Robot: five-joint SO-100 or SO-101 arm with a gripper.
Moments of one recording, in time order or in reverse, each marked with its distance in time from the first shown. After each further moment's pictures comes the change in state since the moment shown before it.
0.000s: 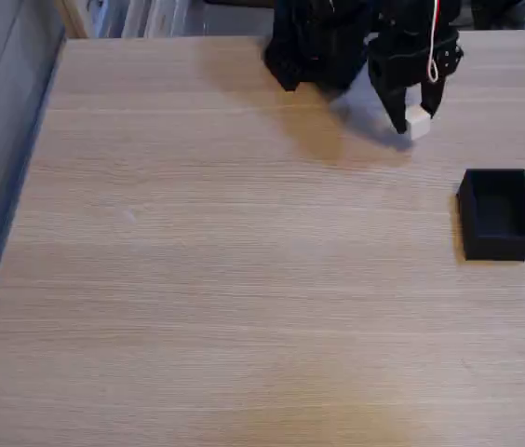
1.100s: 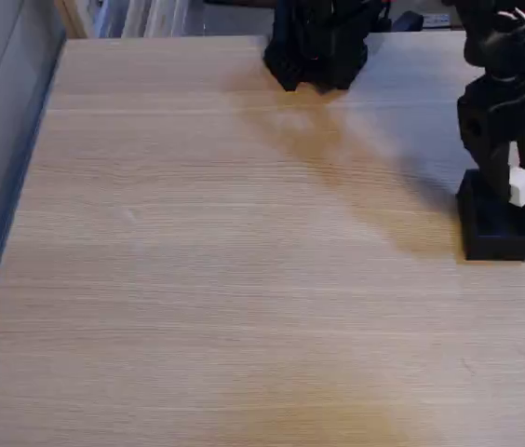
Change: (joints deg) arm 2.7 -41.4 -38.4 -14.9 -9.6
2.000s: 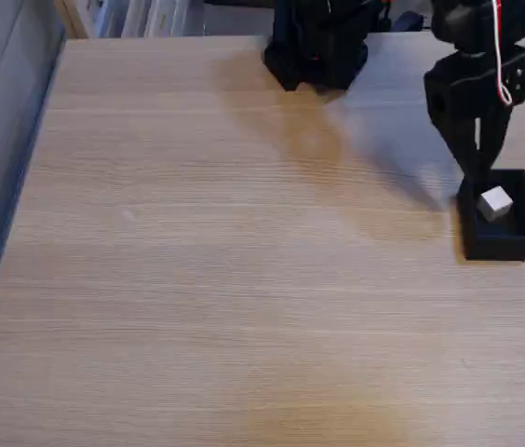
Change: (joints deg) arm 4.4 16.3 12.0 2.2 1.6
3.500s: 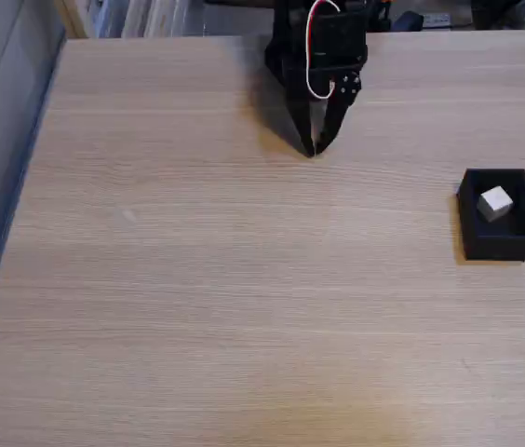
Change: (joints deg) arm 29.2 74.8 63.0 20.7 -5.8
